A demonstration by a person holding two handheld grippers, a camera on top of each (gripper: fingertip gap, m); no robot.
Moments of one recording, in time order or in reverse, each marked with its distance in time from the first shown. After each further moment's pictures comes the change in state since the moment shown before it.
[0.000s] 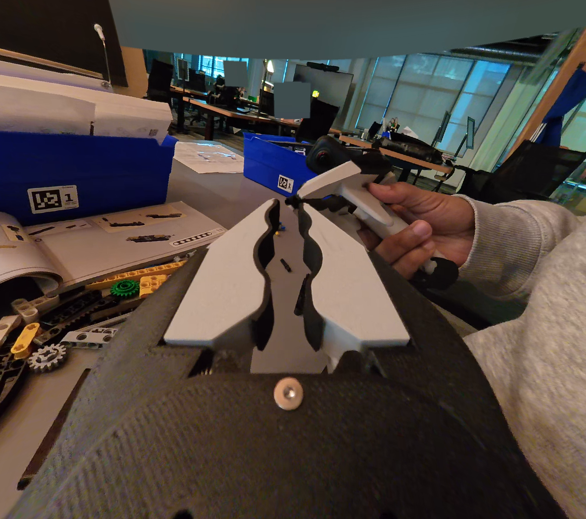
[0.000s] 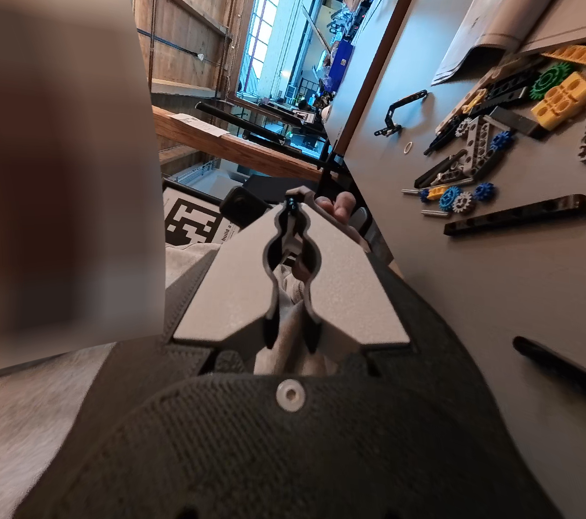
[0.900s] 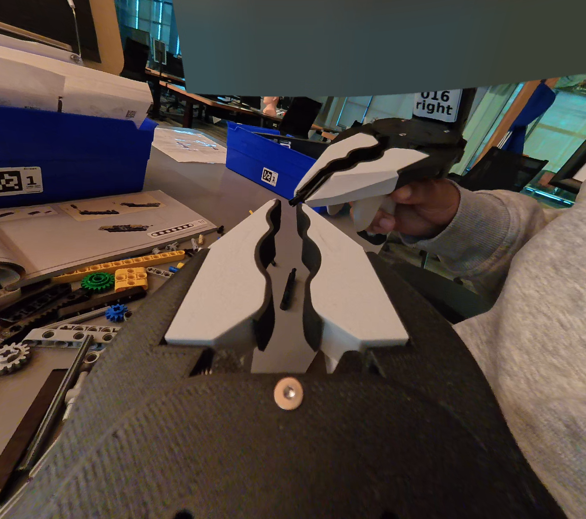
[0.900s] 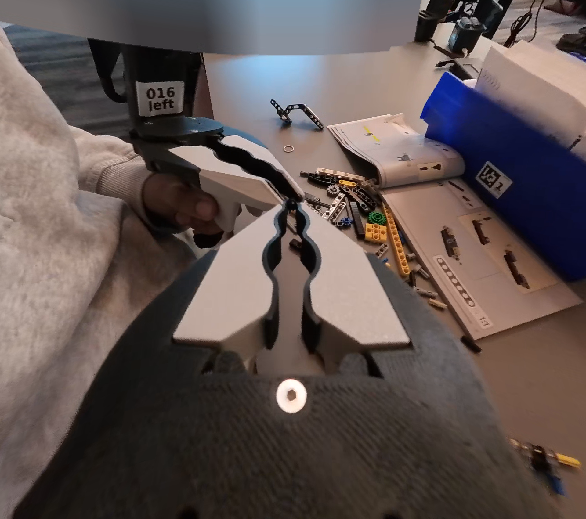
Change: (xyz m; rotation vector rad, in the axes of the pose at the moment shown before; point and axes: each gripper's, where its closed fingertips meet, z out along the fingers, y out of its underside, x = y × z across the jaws) left arm 0.005 0.007 0.001 -0.020 0.056 -0.070; right arm 0.000 0.008 -0.005 -0.301 0.454 -1.195
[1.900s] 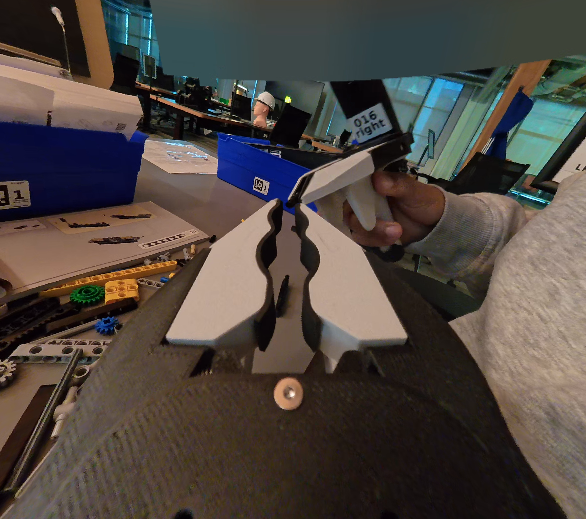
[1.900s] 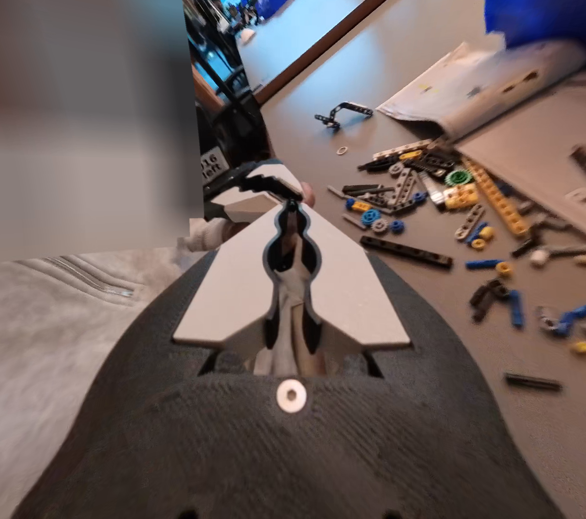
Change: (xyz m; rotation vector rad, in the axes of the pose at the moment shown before) left arm 0.007 -0.005 -0.002 0.037 0.038 0.010; right arm -0.003 -0.003 -0.003 0.069 -0.217 0.553
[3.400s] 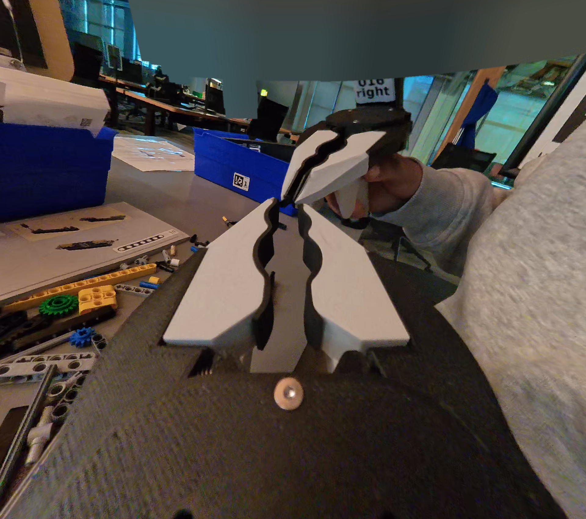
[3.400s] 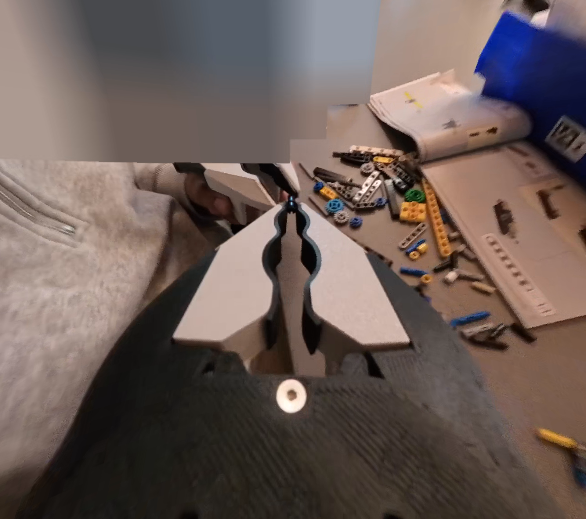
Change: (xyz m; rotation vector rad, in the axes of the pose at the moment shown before) left arm 0.011 0.004 0.001 -0.023 0.085 -0.004; right arm 0.000 0.006 -0.006 -0.176 0.092 -0.375
